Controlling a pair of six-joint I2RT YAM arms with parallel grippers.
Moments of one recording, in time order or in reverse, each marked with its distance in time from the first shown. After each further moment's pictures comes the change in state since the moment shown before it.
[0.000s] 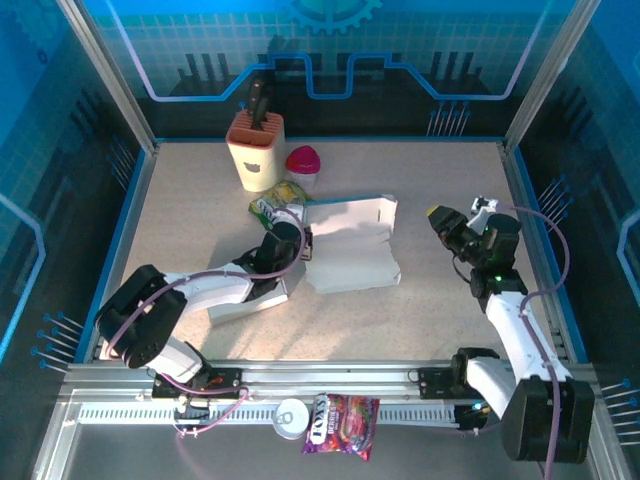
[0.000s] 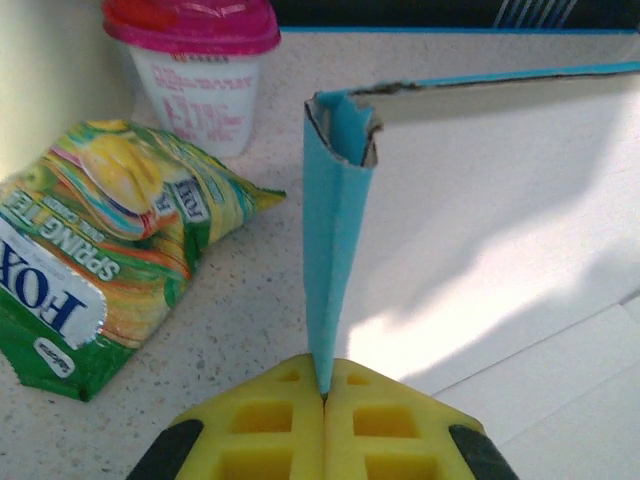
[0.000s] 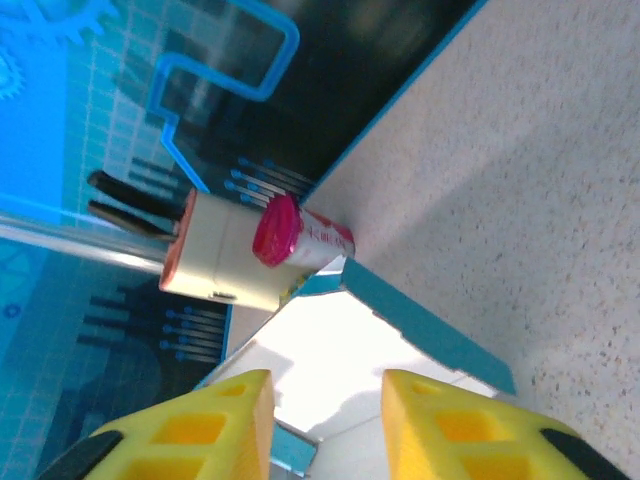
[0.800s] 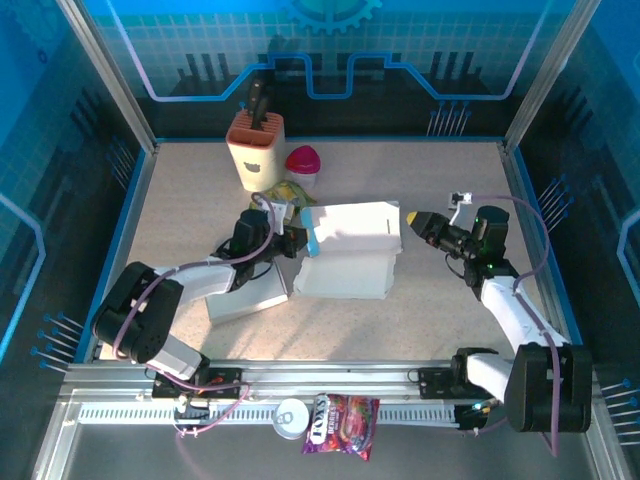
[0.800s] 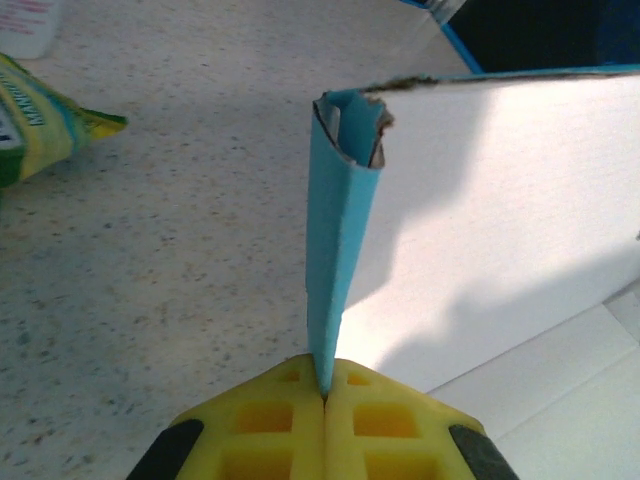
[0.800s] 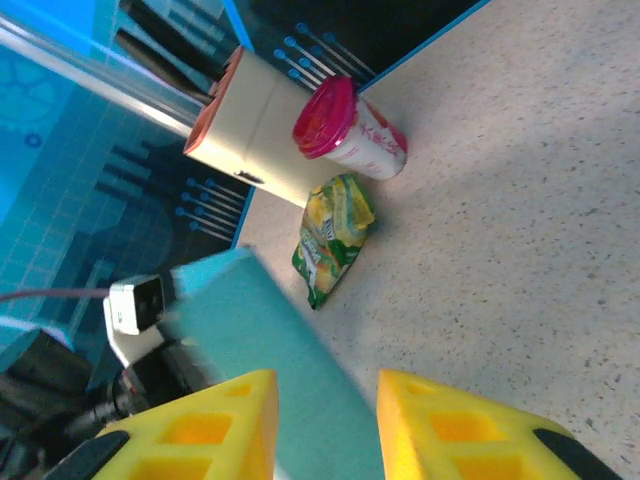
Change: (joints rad) left arm 0.256 0.008 -0.037 0.091 0.702 -0.124; right arm 0.034 0.146 0.029 0.076 -0.241 -0.207
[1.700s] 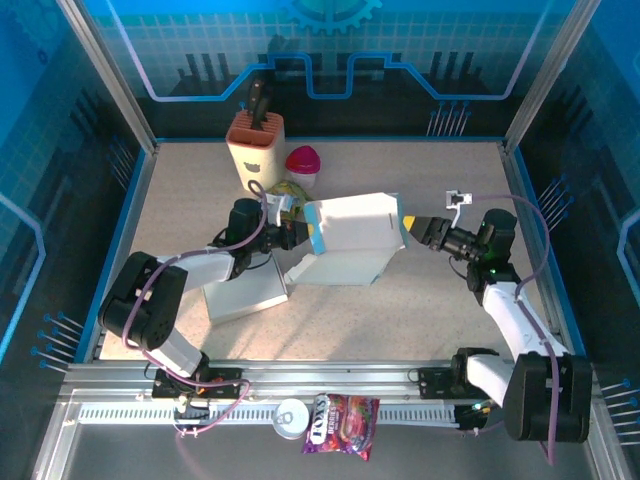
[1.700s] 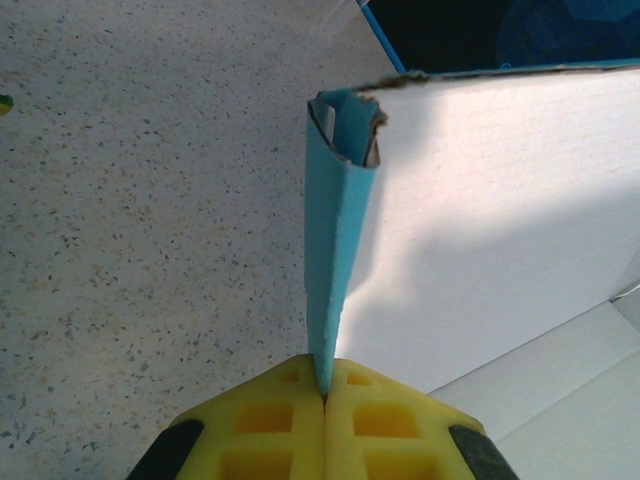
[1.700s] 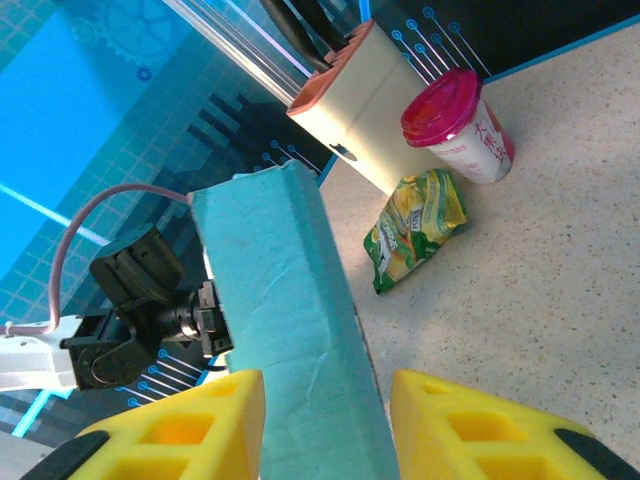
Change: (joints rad) left arm 0.067 0.069 0.064 0.016 0.244 -0.078; right arm -0.024 -0.066 -0.032 0.117 -0.197 -0.052
